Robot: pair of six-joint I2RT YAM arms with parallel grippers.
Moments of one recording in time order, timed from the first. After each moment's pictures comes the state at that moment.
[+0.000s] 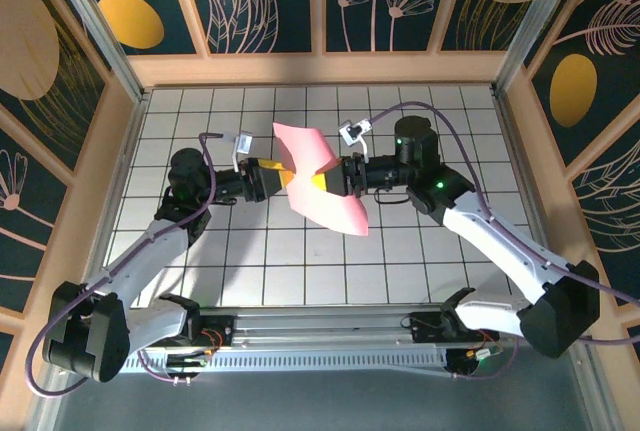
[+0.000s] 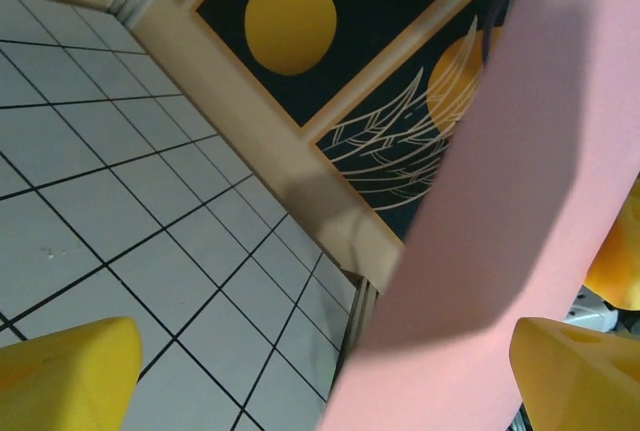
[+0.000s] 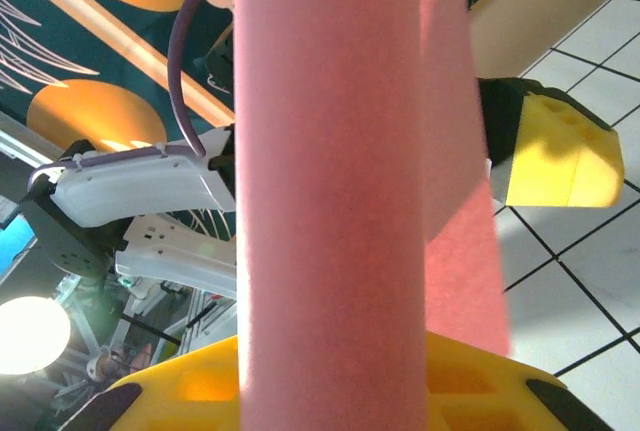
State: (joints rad) left arm -0.33 1.14 0.64 0.48 0.99 -0.79; right arm 0.64 1.21 1.04 -0.04 -0.97 0.56
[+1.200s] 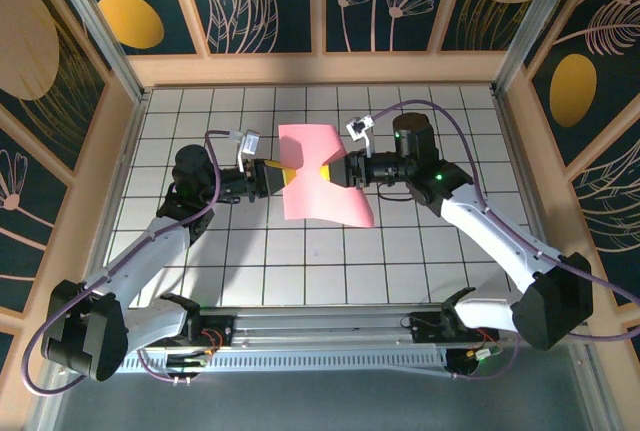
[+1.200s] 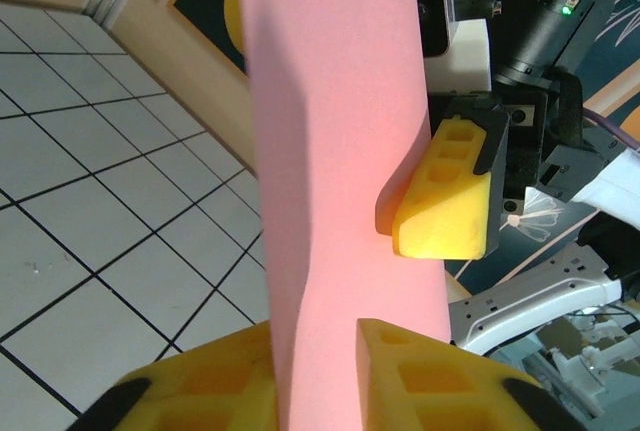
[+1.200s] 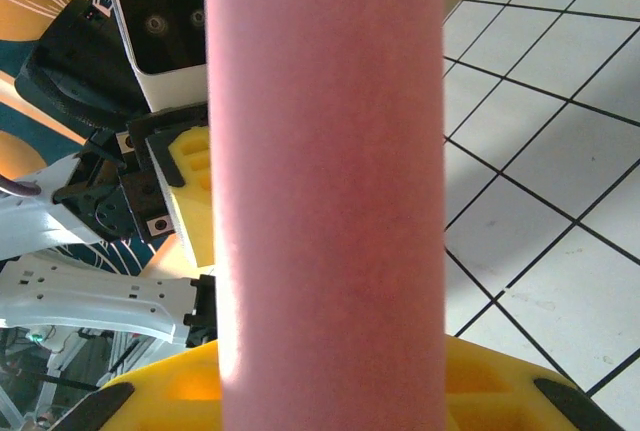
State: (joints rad) left arm -0.37 1.15 0.68 0.43 0.99 -0.71; right arm 0.57 1.25 1.05 -0.18 -0.83 0.47
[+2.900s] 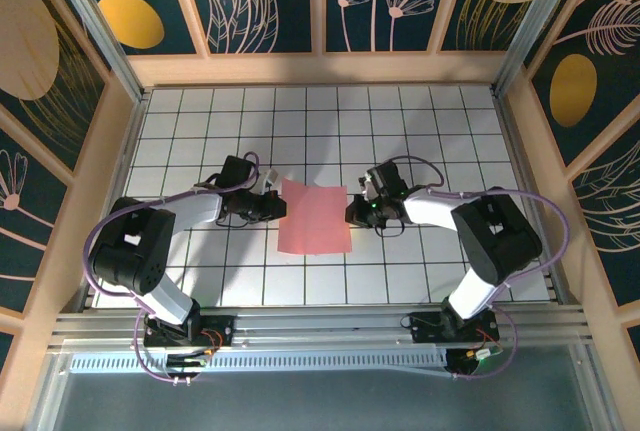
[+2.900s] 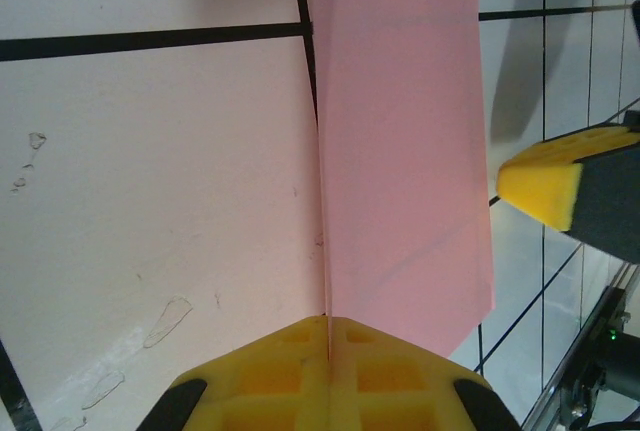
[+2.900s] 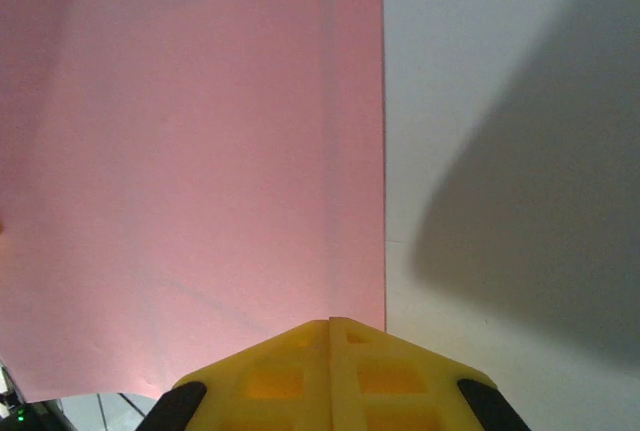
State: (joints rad) left arm -0.37 1.62 0.77 -0.18 0.64 -0.47; right arm 0.54 1.66 0.76 -0.13 -0.46 0.68
